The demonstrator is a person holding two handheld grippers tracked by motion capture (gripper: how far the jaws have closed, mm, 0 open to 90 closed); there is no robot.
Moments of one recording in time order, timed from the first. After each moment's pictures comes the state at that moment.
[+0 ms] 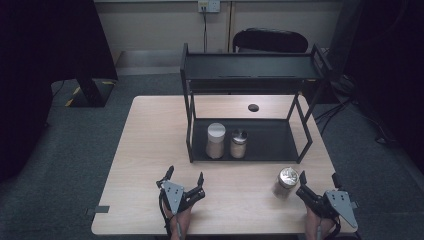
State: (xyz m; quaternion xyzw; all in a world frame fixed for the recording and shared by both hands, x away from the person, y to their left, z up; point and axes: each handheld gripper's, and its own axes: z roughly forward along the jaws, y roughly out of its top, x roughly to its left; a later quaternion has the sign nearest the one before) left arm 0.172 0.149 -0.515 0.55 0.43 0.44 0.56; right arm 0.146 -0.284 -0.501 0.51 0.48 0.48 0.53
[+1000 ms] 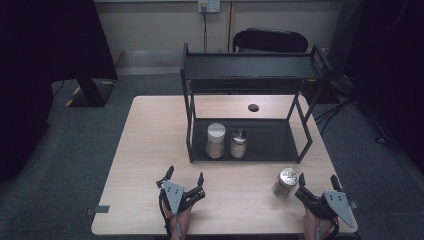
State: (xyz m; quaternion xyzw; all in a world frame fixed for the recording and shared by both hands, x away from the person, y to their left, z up) left arm 0.173 0.149 -0.515 0.55 0.43 0.44 0.56; right arm 0.147 -0.285 -0.507 0.52 0.48 0.47 0.53
